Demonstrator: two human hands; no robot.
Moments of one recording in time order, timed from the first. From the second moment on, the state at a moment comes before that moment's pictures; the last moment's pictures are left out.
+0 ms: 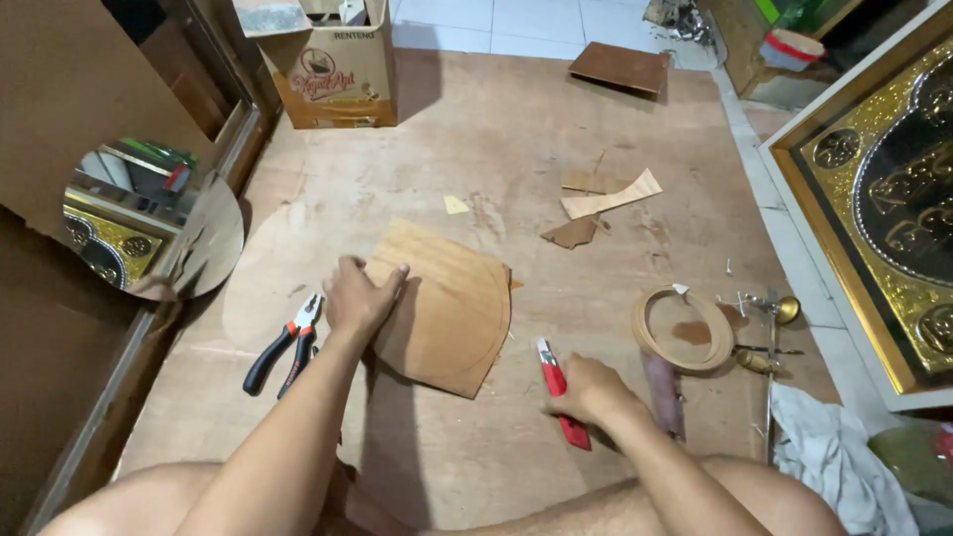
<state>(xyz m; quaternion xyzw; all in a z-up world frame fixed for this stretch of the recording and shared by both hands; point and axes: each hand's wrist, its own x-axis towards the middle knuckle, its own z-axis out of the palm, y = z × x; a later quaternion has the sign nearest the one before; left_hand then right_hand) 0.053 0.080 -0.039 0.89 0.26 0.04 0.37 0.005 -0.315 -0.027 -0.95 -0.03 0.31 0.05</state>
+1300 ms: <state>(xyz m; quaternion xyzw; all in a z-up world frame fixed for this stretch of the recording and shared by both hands) -0.014 -0.001 0.002 0.97 -0.14 -0.19 0.03 0.106 -0.195 -0.010 -0.94 -0.05 0.22 0.25</state>
